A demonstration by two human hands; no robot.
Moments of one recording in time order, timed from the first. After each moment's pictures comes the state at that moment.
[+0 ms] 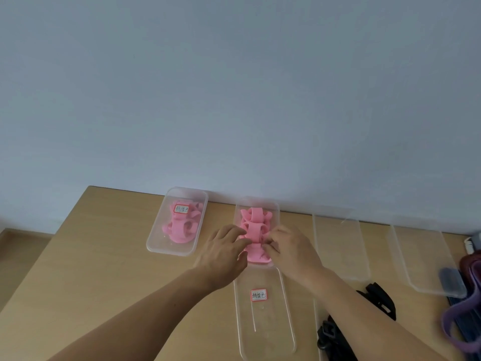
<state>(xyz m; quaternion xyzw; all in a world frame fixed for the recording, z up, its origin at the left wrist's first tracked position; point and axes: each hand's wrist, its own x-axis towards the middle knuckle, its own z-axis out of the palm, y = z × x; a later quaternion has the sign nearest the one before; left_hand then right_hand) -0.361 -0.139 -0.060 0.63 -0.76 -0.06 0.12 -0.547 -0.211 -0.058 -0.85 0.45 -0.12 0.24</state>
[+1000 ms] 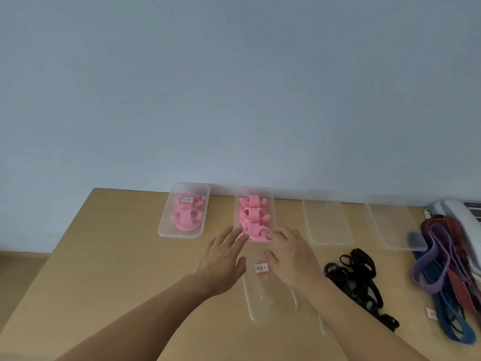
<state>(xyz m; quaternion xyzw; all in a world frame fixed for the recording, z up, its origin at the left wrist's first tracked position) -0.359 -0.072 -0.059 0.64 -0.75 -0.16 0.05 -0.556 -0.121 -0.043 -0.84 0.51 -0.09 0.13</state>
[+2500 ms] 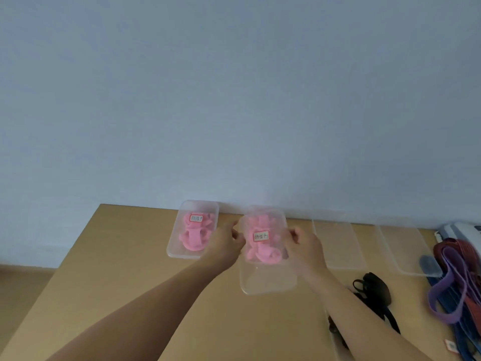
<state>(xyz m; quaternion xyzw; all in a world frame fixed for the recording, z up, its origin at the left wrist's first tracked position) -0.334 -0.131 -0.026 0.73 -0.49 -0.37 0.30 -0.524 -0.155 -0.010 -0.61 0.63 -0.30 0.38</state>
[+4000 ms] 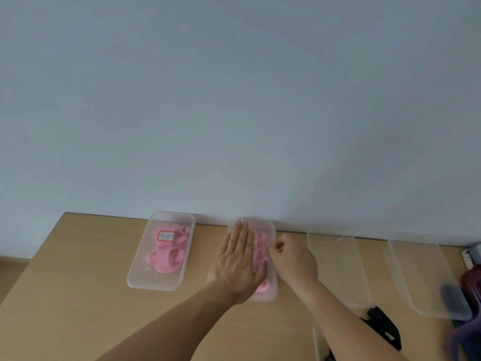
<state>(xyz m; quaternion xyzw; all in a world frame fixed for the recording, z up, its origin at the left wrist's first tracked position) -0.393 -0.193 -0.093 0.67 -0.74 -0.08 0.00 -0.538 -0.252 -0.077 -0.67 0.68 -0.09 0.28</state>
